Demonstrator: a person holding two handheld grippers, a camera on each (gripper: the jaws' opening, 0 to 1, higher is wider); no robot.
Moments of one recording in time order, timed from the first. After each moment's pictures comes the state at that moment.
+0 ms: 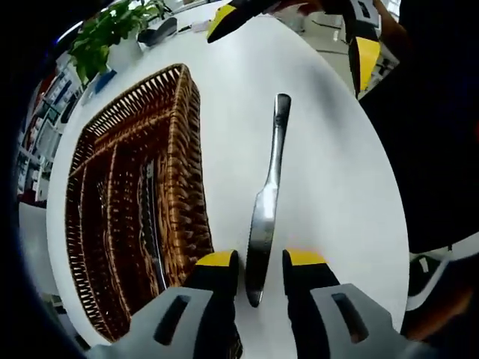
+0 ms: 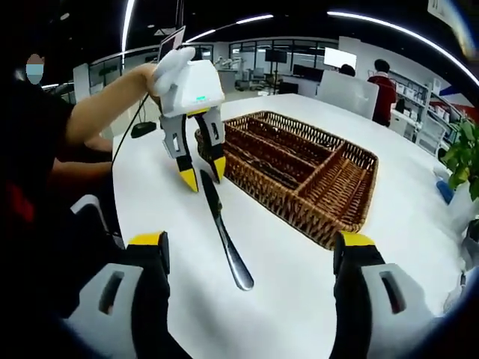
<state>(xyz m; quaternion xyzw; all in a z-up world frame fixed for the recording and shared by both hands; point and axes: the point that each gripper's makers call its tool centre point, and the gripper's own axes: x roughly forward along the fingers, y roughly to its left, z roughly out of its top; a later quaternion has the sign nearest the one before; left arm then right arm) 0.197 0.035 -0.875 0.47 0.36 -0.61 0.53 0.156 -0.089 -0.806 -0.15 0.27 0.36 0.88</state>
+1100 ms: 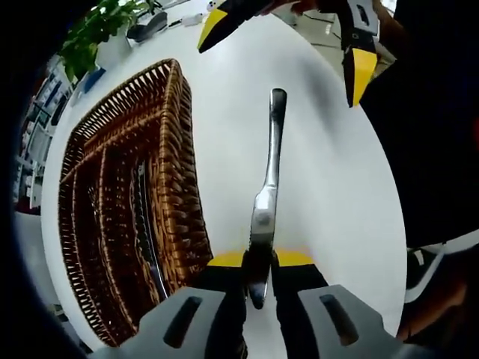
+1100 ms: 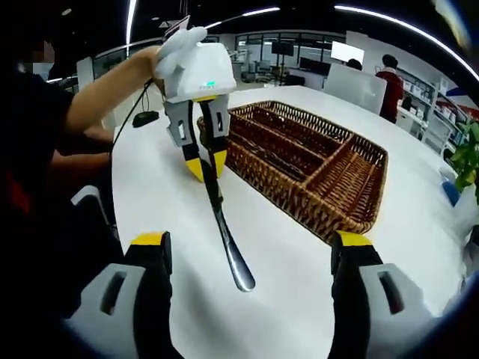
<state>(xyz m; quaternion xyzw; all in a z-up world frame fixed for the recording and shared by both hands) 0.195 0.034 -0.876 0.49 0.37 -0.62 0.49 0.162 -0.085 -0.825 -0.17 0.29 0.37 0.87</state>
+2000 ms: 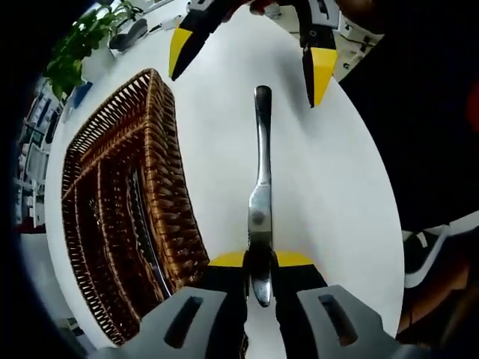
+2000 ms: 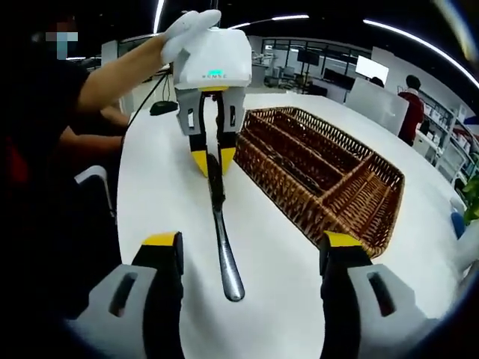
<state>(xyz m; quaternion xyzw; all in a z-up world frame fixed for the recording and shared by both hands) 0.186 0.043 -0.865 0.51 0.36 -0.62 0.47 0.165 -0.067 -0.830 -0.21 0.25 0.43 0.84</state>
